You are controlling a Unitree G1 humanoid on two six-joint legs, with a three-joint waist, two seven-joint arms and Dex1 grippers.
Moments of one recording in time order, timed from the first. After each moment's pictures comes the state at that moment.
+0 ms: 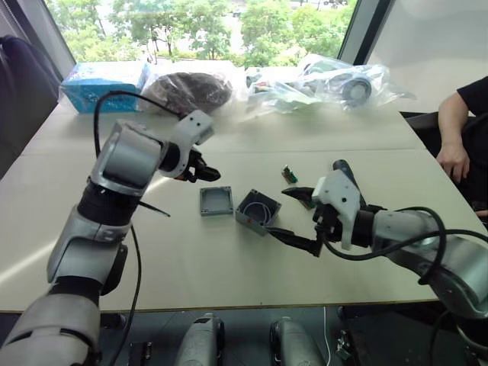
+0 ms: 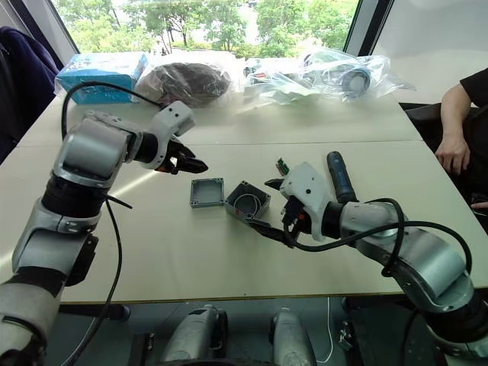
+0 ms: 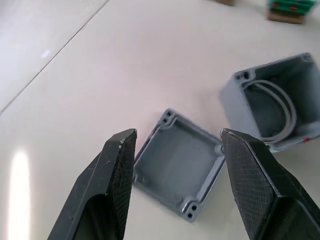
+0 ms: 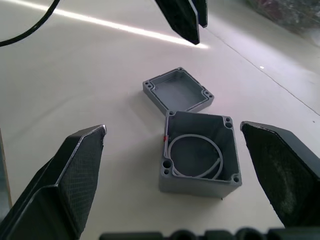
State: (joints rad) left arm -1.01 0.53 -0.22 -0.05 0.08 1.52 -1.01; right arm -0.32 -0.85 0.11 -0.71 0.69 0.79 0.54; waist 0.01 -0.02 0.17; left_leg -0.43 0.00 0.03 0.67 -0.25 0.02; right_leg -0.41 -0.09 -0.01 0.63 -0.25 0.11
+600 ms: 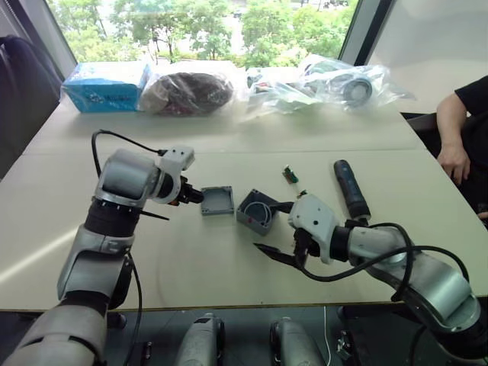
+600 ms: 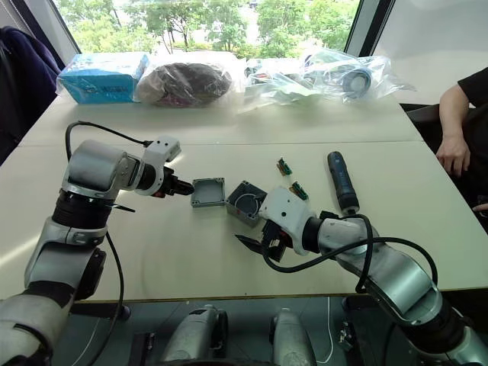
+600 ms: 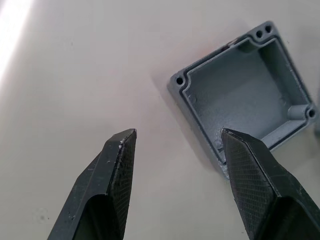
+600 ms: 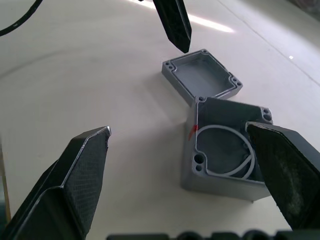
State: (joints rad) left arm -0.92 0.47 -0.15 0.12 -0.10 1.61 -0.67; right arm -0.27 -0.74 0.23 -0.76 0.47 0.81 0.49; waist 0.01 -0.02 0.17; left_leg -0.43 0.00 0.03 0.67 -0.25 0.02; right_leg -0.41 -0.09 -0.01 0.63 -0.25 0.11
